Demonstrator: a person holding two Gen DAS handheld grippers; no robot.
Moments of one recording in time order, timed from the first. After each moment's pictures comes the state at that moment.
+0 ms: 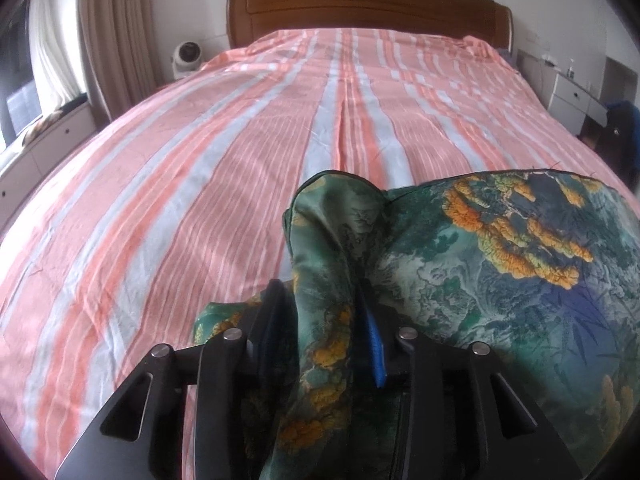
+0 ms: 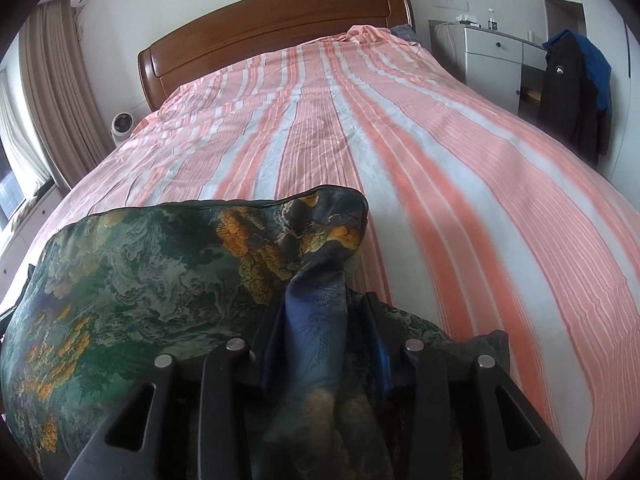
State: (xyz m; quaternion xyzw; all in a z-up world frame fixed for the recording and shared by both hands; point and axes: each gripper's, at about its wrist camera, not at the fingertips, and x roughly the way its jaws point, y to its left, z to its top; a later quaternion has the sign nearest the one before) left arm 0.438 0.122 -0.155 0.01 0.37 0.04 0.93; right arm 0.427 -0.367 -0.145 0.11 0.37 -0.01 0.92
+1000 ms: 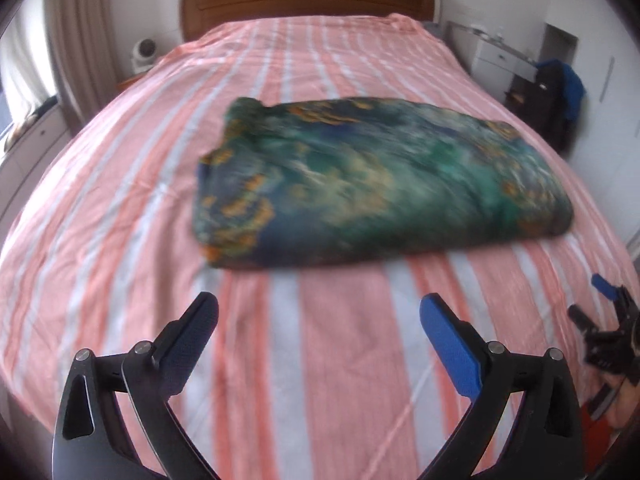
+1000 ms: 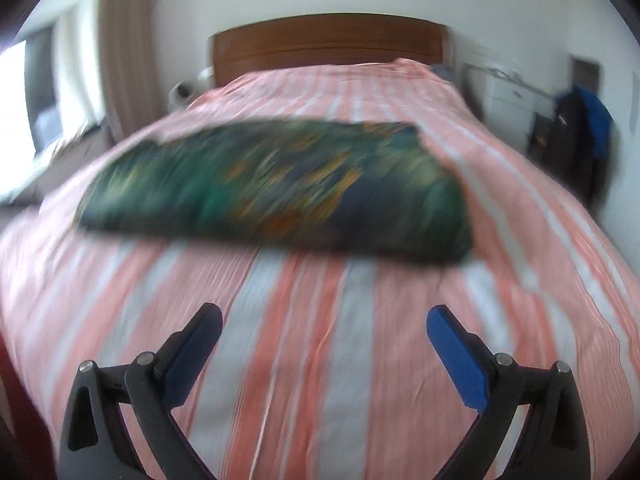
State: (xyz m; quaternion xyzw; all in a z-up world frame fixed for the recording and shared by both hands) left arm 0.181 0.058 -0.082 0.04 0.41 -0.07 0.91; right arm 0.131 -0.252 -0.108 0.00 0.34 0.05 0.94
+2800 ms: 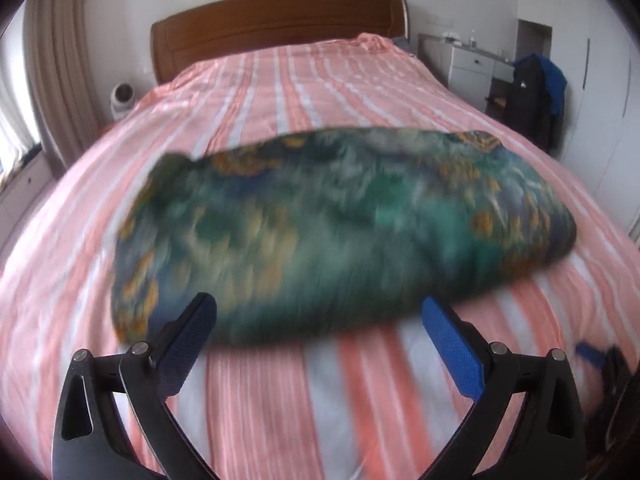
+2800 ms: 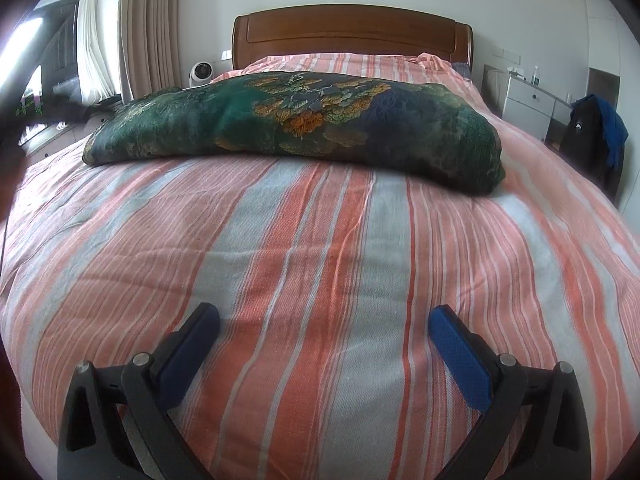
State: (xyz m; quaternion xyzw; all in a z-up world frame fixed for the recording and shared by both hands) left arm 0.241 -0.031 -0.081 0.07 0.35 -0.07 0.93; right arm 0.112 -0.248 -0.172 -0.01 0.35 0.06 0.94
